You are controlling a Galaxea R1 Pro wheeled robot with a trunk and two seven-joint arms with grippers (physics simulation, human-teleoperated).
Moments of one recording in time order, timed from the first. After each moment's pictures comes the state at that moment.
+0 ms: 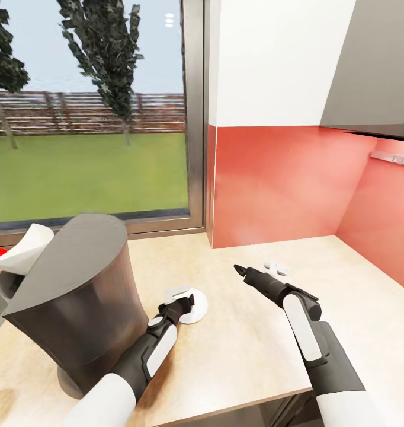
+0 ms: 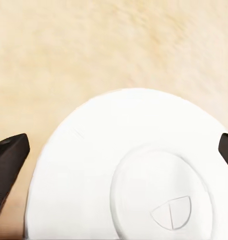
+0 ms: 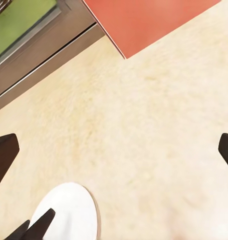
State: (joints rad) left arm -0.62 -0.17 -0.32 -0.74 0.50 0.09 0.29; right arm -0.52 0.03 0.04 -1.38 -0.62 0.65 -0.08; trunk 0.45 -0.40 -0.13
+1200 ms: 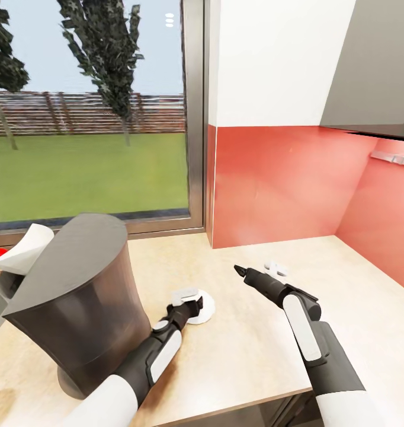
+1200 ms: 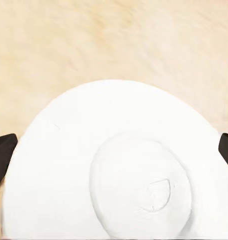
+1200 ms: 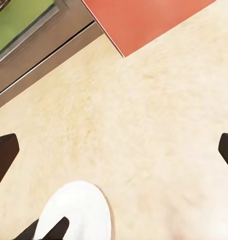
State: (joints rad) left arm -0.62 -0.17 -0.41 -0.71 0.51 0.06 0.21; right arm -0.52 0.03 0.03 -1.37 -0.62 0.65 -0.08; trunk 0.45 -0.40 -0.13
